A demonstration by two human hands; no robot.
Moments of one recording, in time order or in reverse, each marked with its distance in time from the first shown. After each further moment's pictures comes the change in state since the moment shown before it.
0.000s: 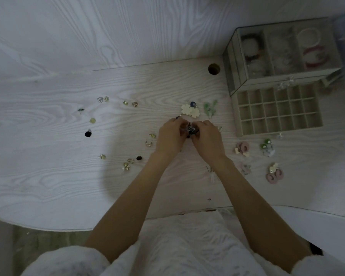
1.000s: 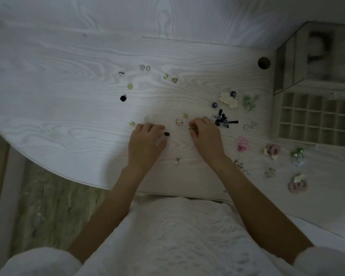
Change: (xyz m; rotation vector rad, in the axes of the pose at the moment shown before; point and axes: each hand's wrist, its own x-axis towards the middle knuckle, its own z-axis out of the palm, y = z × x) left_hand -0.113 -0.095 -0.052 0.316 0.274 -0.107; right_hand -0.023 -0.045 0.051 0.021 -0.102 -0.284
